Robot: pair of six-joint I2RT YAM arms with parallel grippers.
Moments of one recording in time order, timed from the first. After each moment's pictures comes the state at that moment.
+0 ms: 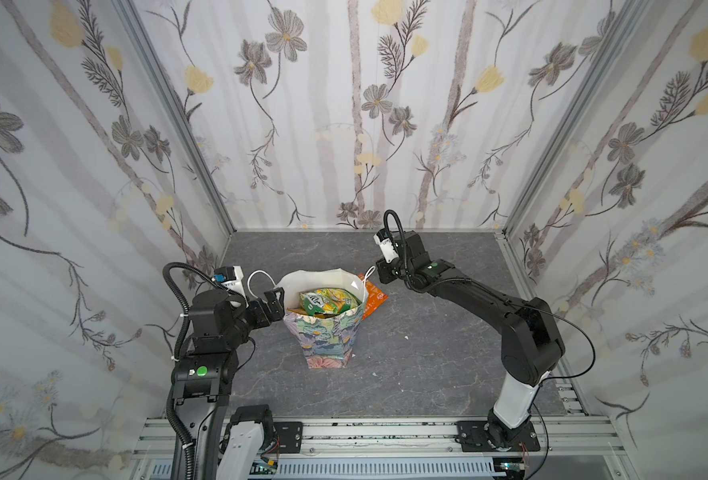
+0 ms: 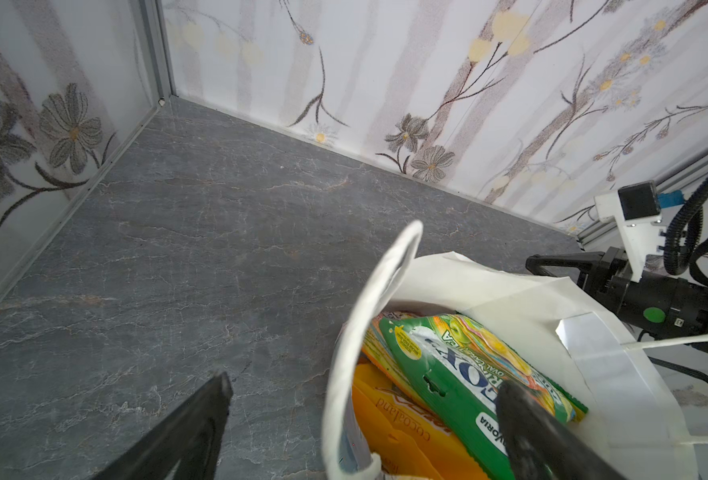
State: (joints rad) left arm 0.05 0.67 0.92 -0.71 0.25 -0.32; right arm 0.60 1.82 1.44 -0.25 -0.07 0.05
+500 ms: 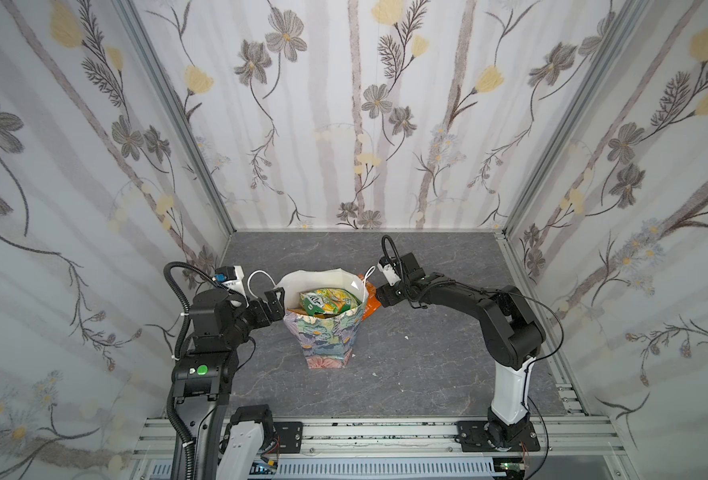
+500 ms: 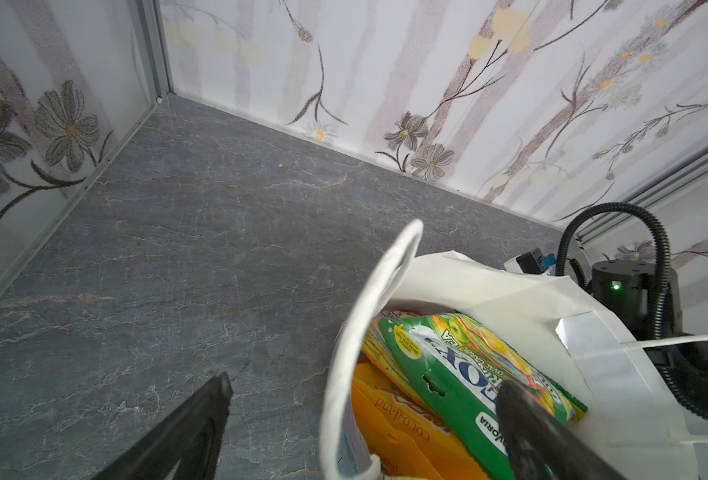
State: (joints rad) left arm 0.05 0.67 0.92 -0.71 0.25 -0.32; right arm 0.56 2.00 1.31 -0.24 -0.14 0.01
